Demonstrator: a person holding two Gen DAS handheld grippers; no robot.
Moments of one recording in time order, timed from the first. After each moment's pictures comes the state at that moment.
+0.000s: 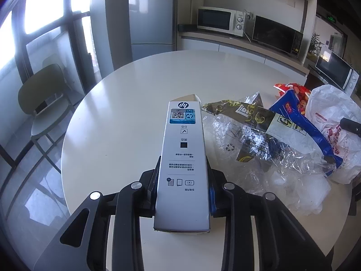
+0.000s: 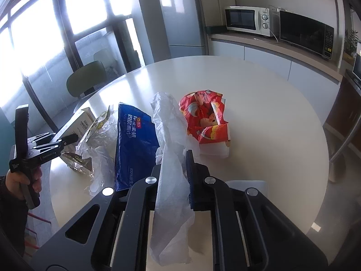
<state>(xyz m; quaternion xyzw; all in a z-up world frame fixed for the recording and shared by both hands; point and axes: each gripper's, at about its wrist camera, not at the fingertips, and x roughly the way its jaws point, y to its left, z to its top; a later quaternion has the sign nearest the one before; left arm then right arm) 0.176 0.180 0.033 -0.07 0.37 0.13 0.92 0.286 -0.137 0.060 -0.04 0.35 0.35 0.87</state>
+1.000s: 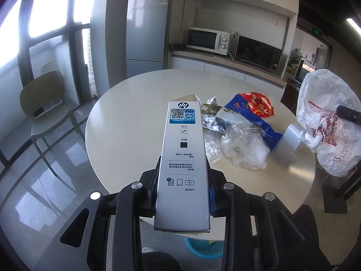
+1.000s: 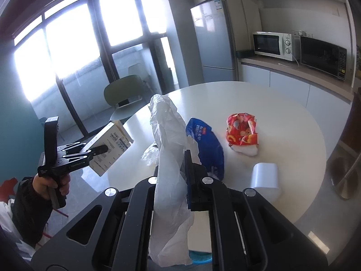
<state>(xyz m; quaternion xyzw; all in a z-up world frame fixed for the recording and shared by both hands) 0.058 0.138 0.077 -0.08 0.32 0.09 0.94 0.166 -0.175 0.133 -0.03 0.30 0.46 0.84</state>
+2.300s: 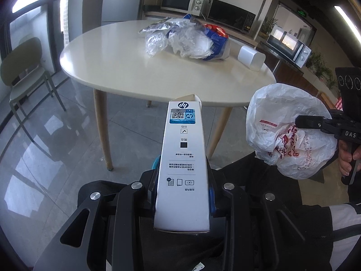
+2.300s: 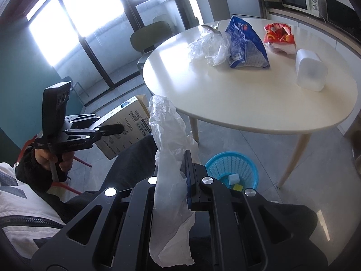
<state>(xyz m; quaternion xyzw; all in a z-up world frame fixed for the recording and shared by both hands) -0.046 0.069 -0.023 -0.12 0.42 0.00 0.90 0.059 -0.199 0.007 -0.09 0.43 0.50 0.75</state>
